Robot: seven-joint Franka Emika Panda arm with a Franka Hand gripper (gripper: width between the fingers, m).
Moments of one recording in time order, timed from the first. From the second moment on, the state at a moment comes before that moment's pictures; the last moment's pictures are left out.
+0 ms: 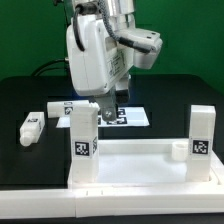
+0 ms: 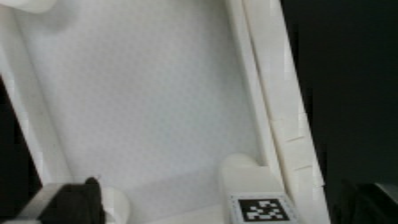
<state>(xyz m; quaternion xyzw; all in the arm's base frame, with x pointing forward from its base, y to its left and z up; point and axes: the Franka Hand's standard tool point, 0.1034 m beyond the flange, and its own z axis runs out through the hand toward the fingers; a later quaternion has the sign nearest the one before) 0.618 -0.004 0.125 -0.60 0.80 0.03 0.08</state>
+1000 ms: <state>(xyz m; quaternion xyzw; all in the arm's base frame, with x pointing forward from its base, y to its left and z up) 0.527 0.035 0.081 -0.67 0.74 0.02 0.02</state>
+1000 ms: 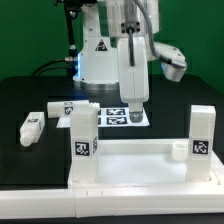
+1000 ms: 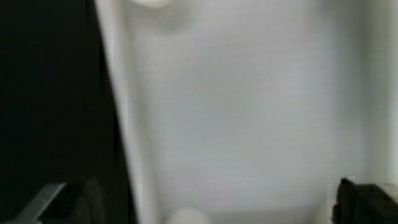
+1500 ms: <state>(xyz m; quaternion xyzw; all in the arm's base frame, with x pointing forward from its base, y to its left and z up) 0.491 0.051 0.008 -0.68 0.73 -0.03 -0.01</state>
